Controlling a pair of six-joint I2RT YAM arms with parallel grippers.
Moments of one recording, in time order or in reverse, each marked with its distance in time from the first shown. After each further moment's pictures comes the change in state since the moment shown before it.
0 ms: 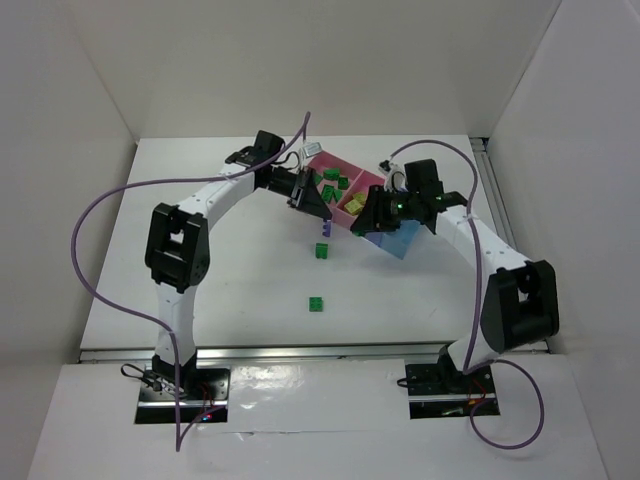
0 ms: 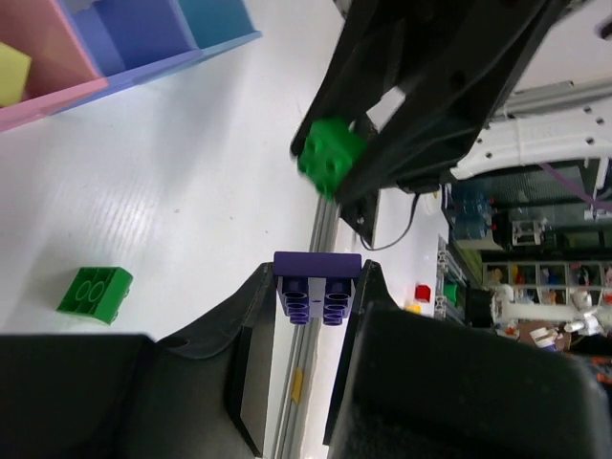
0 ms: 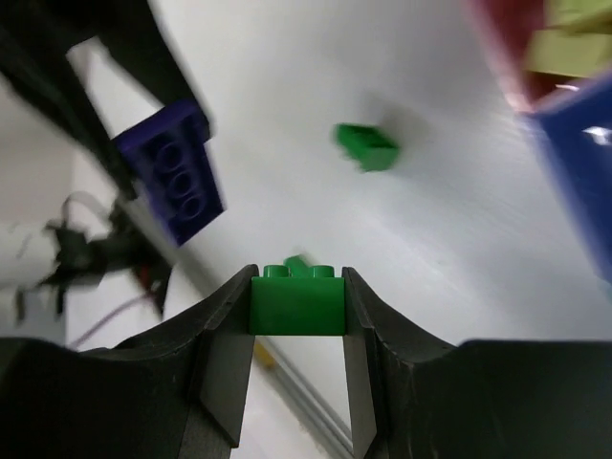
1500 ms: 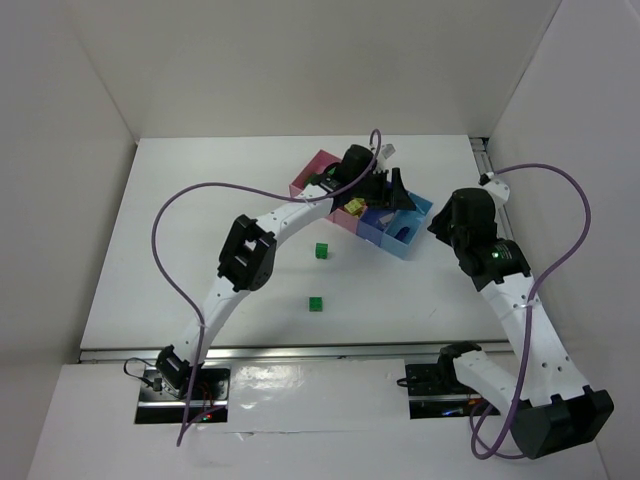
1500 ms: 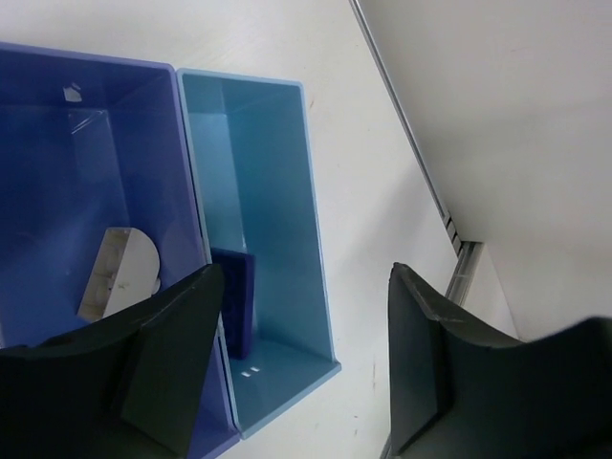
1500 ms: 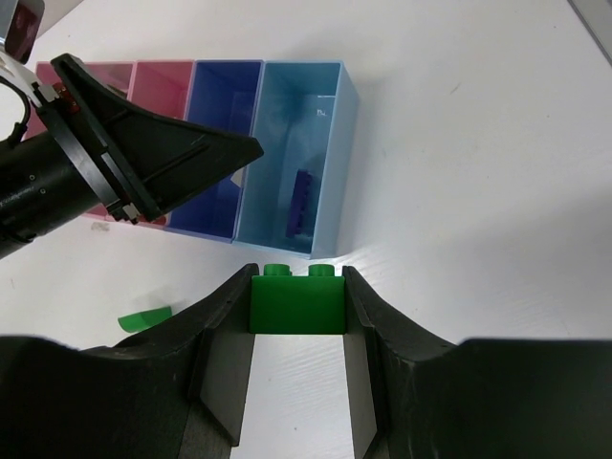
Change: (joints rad) left arm -0.343 0.456 0.546 0.375 -0.708 -0.566; right arm -0.035 -0.592 -0.134 -0.235 1.106 0.324
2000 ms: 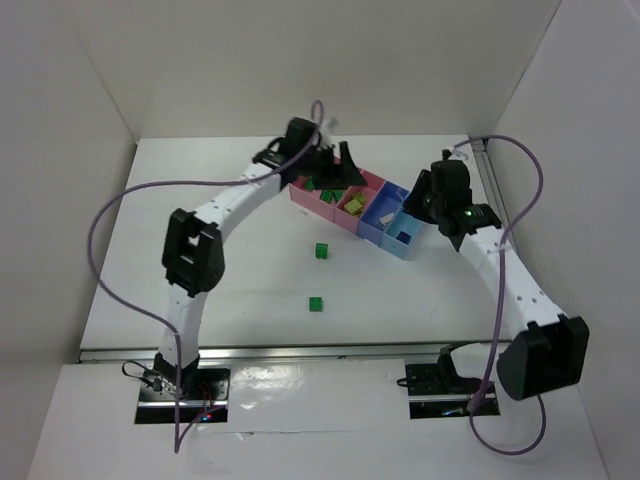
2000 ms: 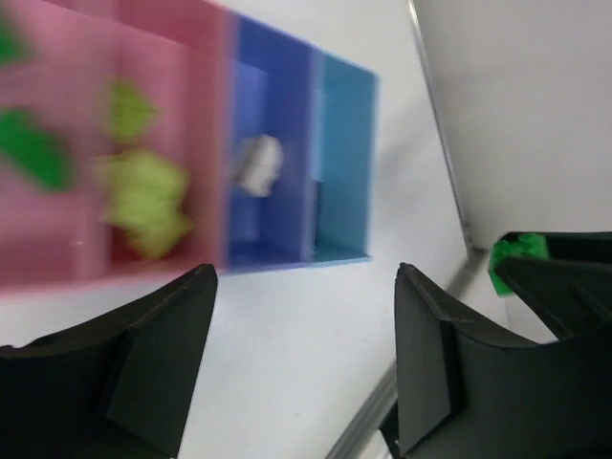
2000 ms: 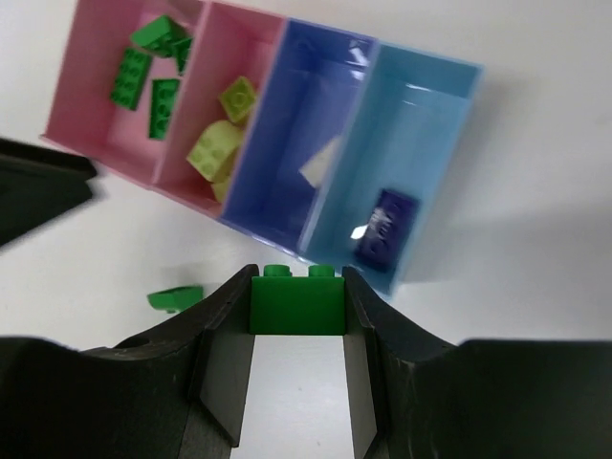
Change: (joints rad) left arm 0.129 -0.351 -0.339 -0.111 -0.014 0.043; right arm 0.000 0.254 0.086 0.120 -0.196 -0.100
